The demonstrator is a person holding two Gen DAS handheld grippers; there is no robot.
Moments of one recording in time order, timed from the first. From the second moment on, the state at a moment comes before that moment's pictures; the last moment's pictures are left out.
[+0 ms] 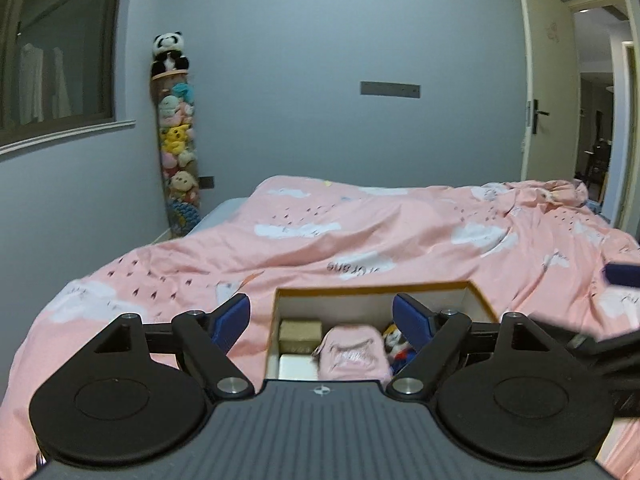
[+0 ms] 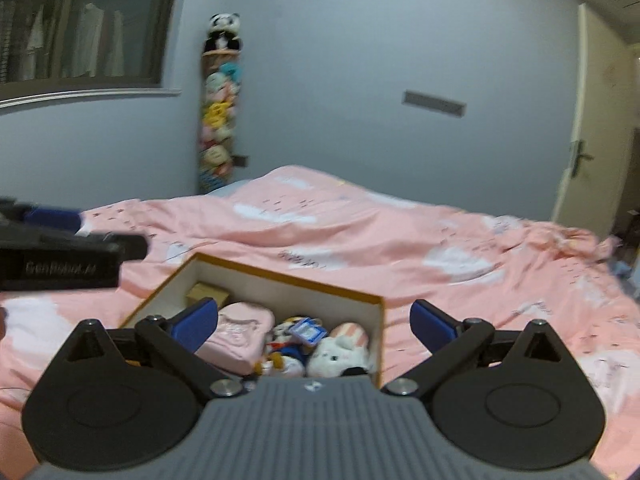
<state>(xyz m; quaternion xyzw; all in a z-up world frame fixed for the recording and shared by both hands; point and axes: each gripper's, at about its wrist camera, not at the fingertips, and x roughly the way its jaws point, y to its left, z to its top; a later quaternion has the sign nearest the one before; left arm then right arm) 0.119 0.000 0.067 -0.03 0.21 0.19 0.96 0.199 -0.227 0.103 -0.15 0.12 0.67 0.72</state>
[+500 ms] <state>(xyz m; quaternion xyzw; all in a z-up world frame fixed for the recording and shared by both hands) 0.103 0.001 0.023 -0.04 0.27 0.20 0.94 0.191 -0.230 0.063 -0.17 0.16 0.64 0.73</state>
